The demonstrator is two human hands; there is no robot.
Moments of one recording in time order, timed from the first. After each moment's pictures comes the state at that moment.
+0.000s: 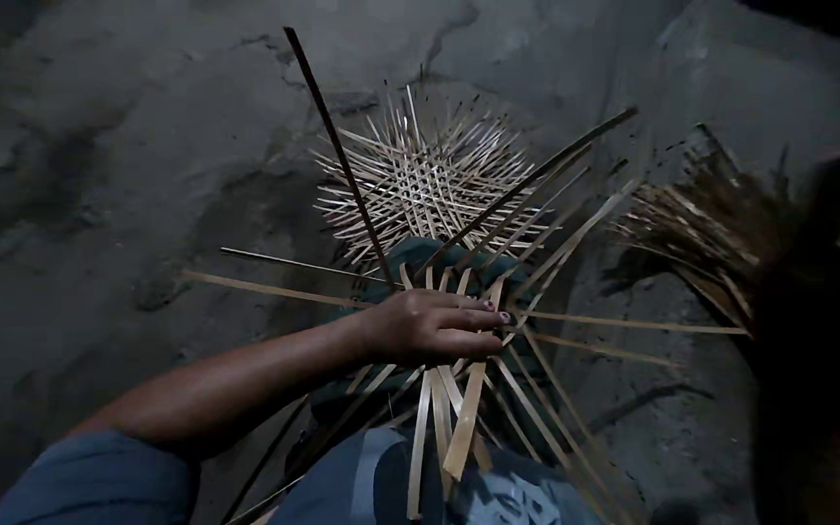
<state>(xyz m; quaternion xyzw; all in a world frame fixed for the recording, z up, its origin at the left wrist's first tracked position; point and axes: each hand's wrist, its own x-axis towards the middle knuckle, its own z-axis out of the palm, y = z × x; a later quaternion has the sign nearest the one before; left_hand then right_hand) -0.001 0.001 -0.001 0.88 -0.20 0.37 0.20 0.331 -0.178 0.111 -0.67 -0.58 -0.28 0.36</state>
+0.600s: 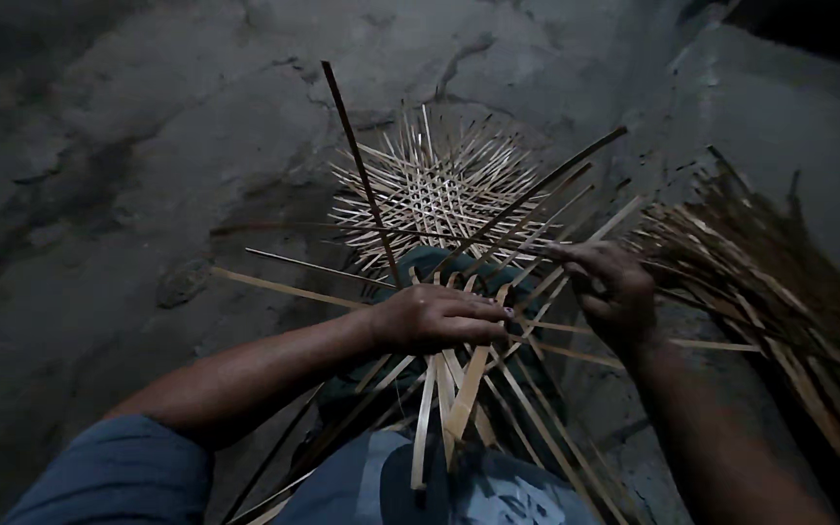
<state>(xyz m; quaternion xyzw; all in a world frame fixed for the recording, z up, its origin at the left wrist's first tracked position) 0.001 0.007 0.003 0.88 -0.19 0.37 0.22 0.272 -0.135 0.028 -0.64 -0.68 -0.02 0.34</state>
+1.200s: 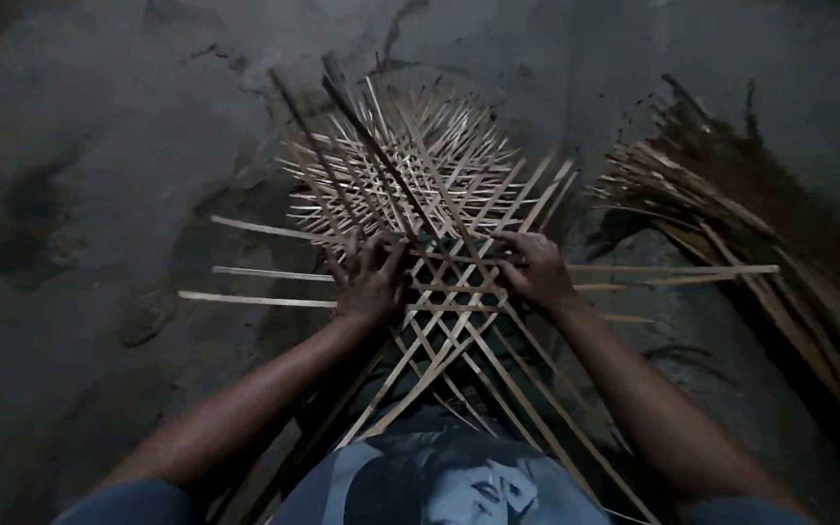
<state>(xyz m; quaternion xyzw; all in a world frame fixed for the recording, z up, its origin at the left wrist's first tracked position) 0.016 0.012 -0.082 0.92 0.37 0.11 0.09 0.283 -0.137 -0.057 -0.74 -0.61 0.05 0.27</state>
